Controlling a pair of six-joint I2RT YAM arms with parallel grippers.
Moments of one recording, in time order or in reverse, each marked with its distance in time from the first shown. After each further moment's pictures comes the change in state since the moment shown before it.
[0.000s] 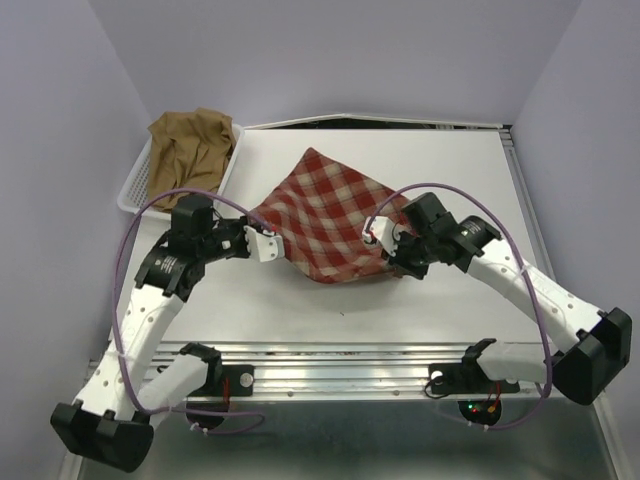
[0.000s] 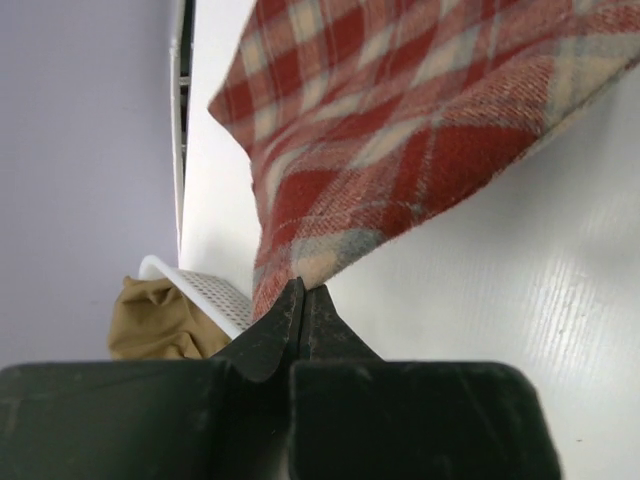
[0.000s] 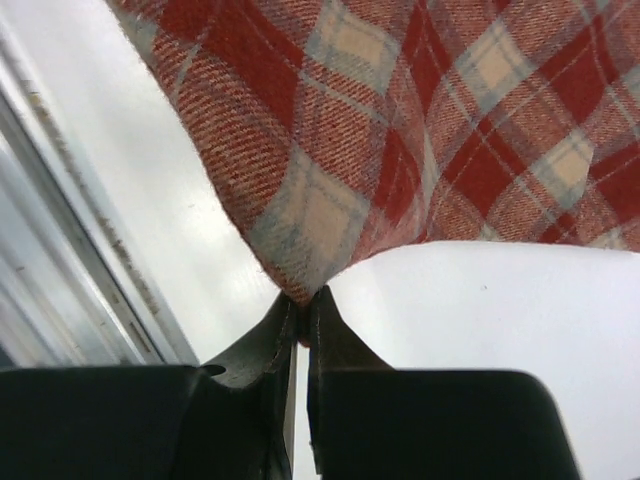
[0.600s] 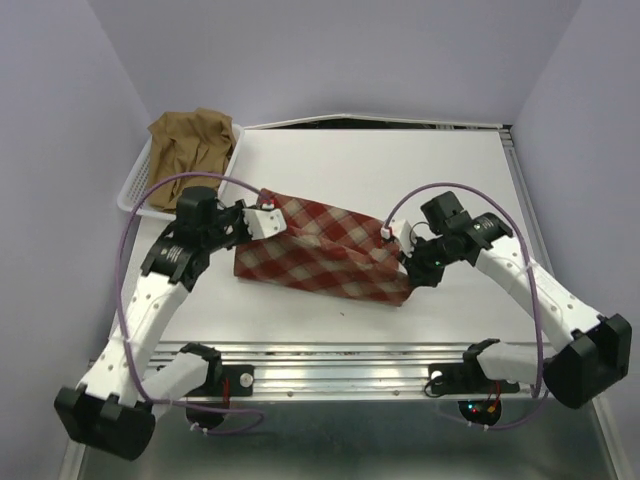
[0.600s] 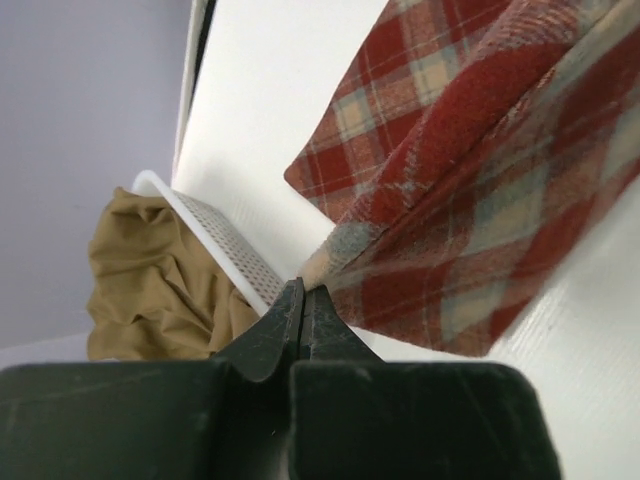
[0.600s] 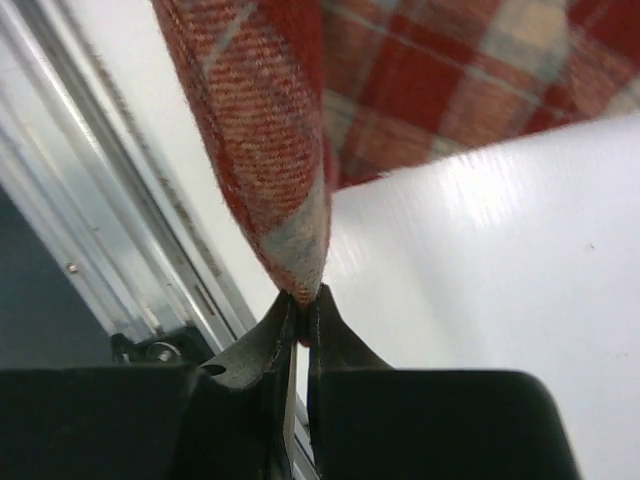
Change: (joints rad) left arm 0.000 -0.037 0.028 -0.002 -0.157 -0.199; right arm -0.111 -0.063 -0.022 -0.166 -0.156 -0.013
